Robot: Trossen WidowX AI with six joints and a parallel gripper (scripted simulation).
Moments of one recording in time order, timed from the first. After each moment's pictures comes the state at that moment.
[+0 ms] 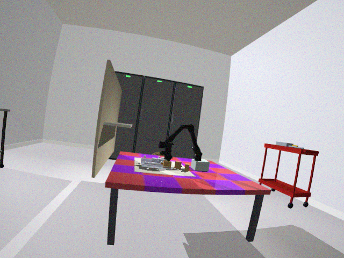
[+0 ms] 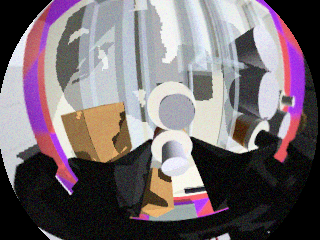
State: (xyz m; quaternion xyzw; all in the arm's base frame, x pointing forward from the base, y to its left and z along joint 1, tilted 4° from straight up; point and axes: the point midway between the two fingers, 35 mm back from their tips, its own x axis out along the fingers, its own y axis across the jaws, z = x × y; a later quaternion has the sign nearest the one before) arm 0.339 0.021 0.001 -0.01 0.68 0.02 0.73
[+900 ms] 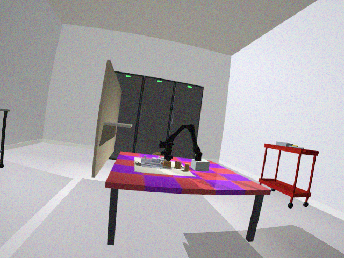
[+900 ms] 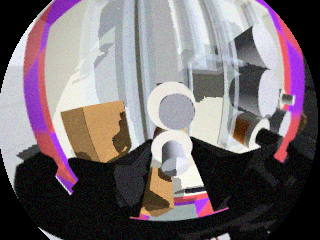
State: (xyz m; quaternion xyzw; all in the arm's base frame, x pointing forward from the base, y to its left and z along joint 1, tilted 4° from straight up) arm 0.336 0.021 0.001 -0.01 0.68 0.02 0.74
